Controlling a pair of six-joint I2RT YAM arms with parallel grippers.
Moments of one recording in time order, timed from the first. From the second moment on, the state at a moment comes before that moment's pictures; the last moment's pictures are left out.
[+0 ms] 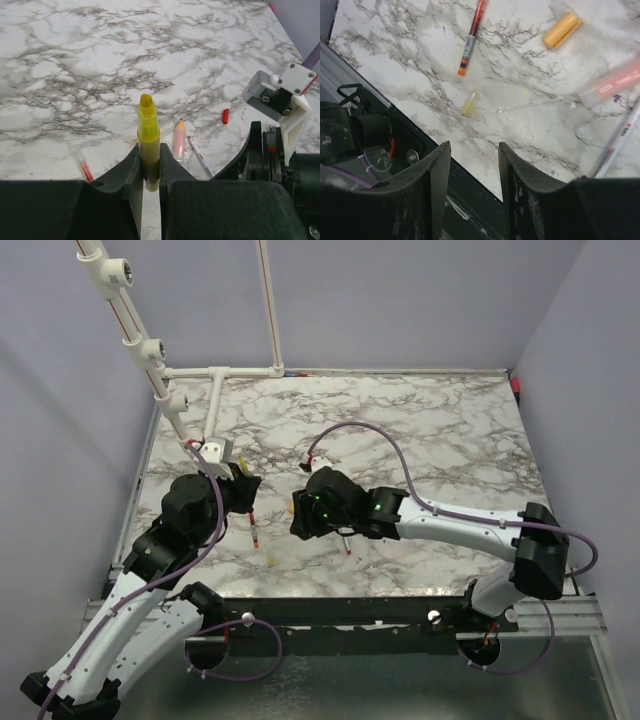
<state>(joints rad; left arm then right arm) -0.57 0.61 0.81 -0.46 -0.10 -0.33 1.13 1.51 1.15 -0.35 0.08 0.65</state>
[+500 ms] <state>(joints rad) -0.57 0.49 0.74 -0.47 -0.31 -0.34 1.22 1.90 1.50 -0.46 0.10 0.74</state>
